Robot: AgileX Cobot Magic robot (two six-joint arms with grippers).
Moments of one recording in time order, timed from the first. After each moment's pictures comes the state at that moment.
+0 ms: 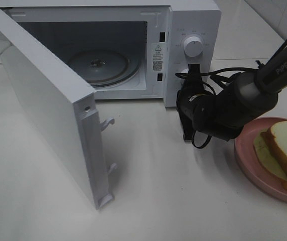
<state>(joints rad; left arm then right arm) 0.03 0.00 -0.52 -0.16 1.08 0.09 0.51 2.17 -0.98 0.71 -0.75 1.27</state>
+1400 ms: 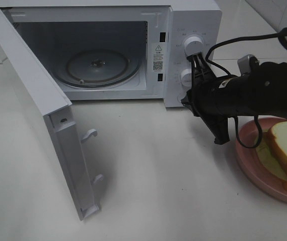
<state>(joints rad) 0.03 0.00 -0.52 -0.16 1.08 0.09 0.49 1.75 -0.74 0.52 -0.33 1.03</state>
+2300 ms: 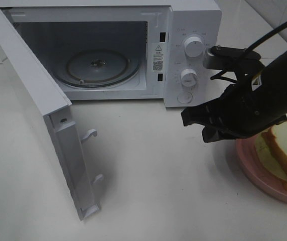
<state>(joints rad) 0.03 0.00 -0.52 -0.16 1.08 0.09 0.49 1.47 -0.77 0.12 0.43 0.22</state>
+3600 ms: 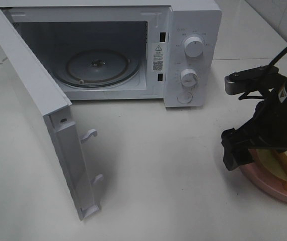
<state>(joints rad) 0.03 0.00 -0.52 -0.16 1.08 0.09 0.38 1.51 -0.77 -0.09 0.65 0.13</state>
